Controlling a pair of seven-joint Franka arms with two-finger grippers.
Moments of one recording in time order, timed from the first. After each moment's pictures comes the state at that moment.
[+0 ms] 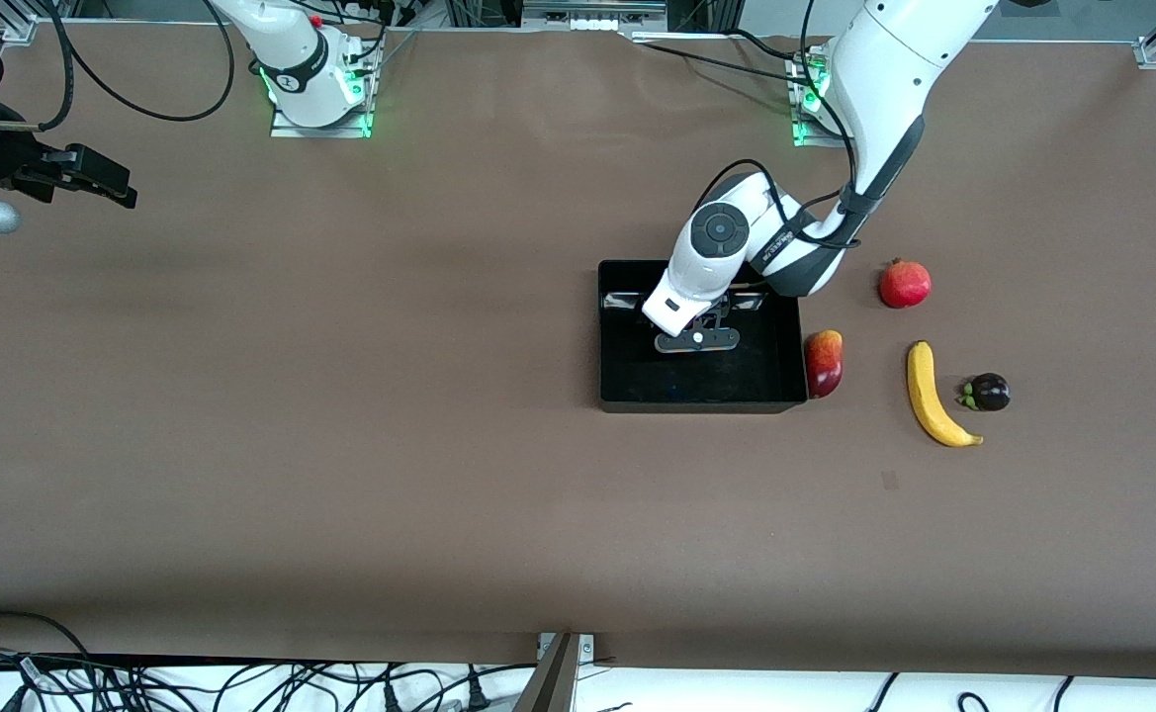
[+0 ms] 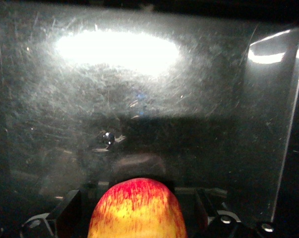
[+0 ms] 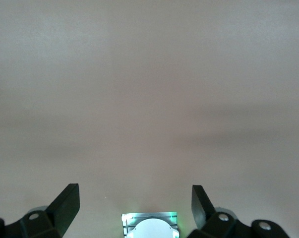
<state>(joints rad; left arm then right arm) -0.21 0.57 -0.42 -2.02 0.27 2.51 -0.90 -0.08 -0.07 0.07 -1.69 0.00 1.48 0.05</state>
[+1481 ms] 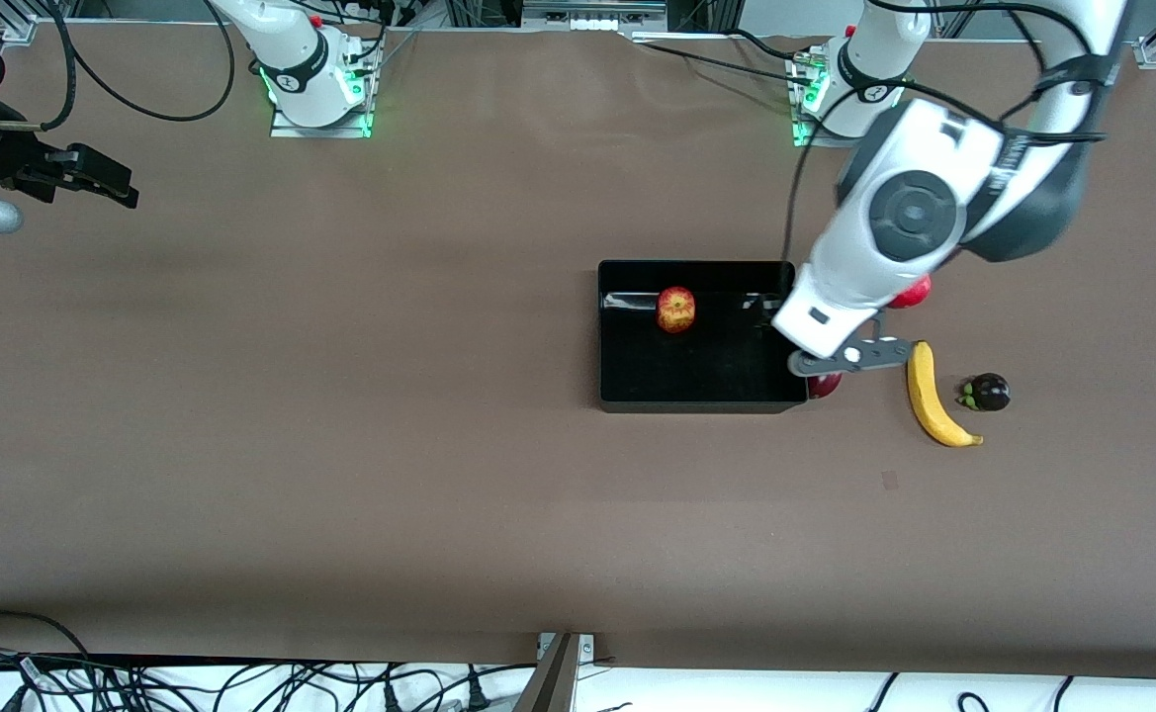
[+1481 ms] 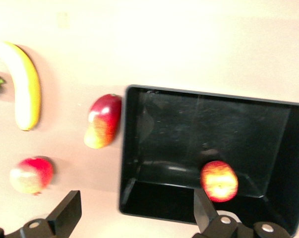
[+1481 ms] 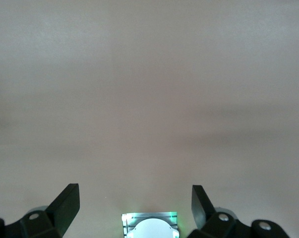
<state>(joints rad) 0.01 0.33 -0.42 -1.62 0.13 1.74 -0.55 -0.08 -0.07 0.07 -1.69 0.00 1.48 0.05</state>
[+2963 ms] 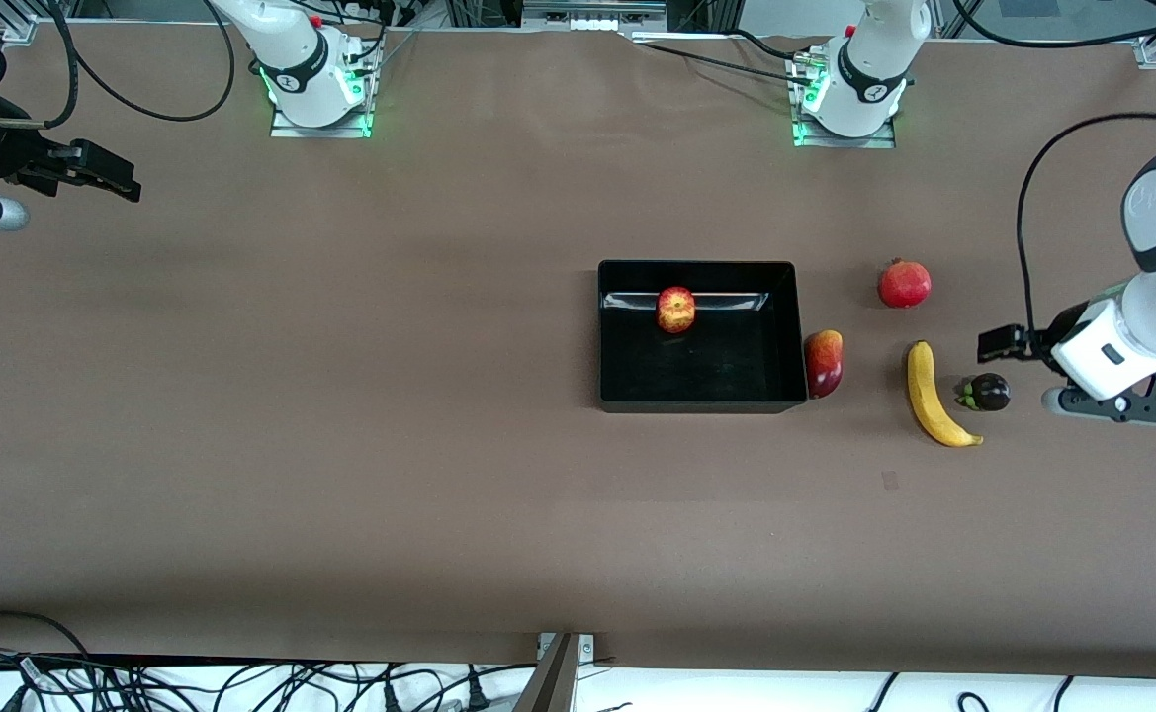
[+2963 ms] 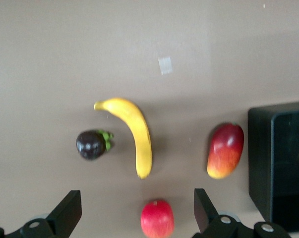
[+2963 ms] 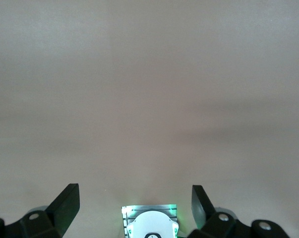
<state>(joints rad) 0.36 0.34 -0.35 -1.63 0.13 1.85 0.08 -0.08 -0.07 0.07 -1.69 0.00 1.45 0.05</state>
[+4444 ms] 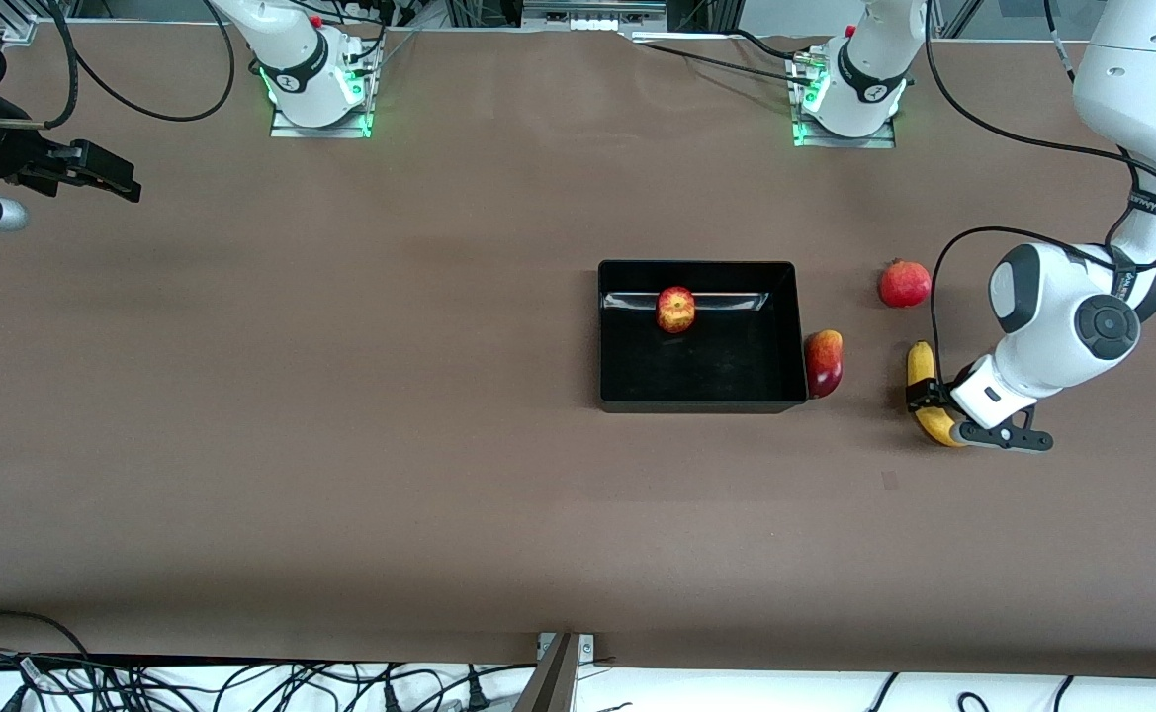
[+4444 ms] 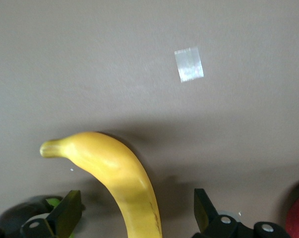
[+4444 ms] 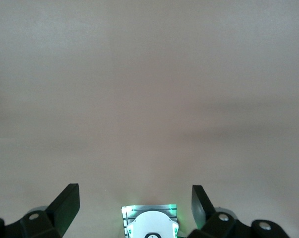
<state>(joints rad) 0.34 0.53 -0.26 -1.95 0.19 2.47 0.08 -0.08 -0.07 0.07 -1.69 0.00 1.45 0.05</state>
